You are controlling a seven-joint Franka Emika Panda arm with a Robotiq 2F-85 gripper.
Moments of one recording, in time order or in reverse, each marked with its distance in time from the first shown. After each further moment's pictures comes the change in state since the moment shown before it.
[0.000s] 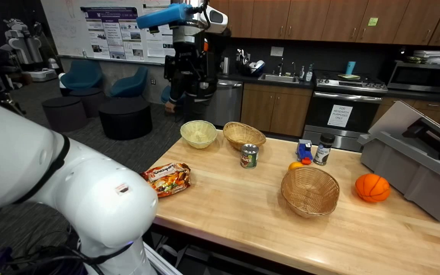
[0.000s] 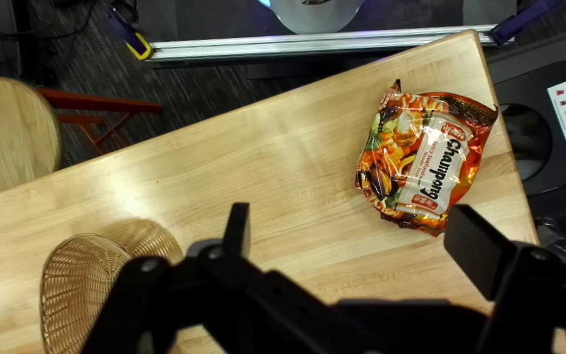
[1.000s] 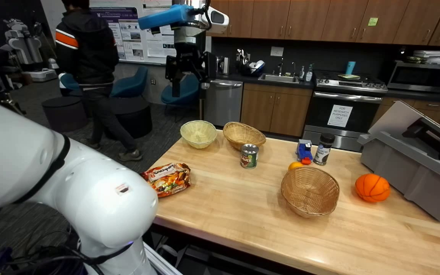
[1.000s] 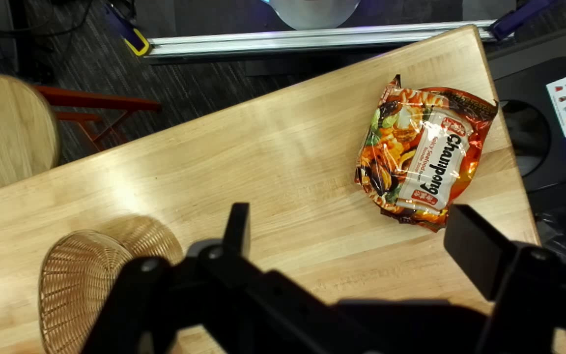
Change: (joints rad) arm 0.001 0.006 -0.004 0.001 0.000 0.013 -0.001
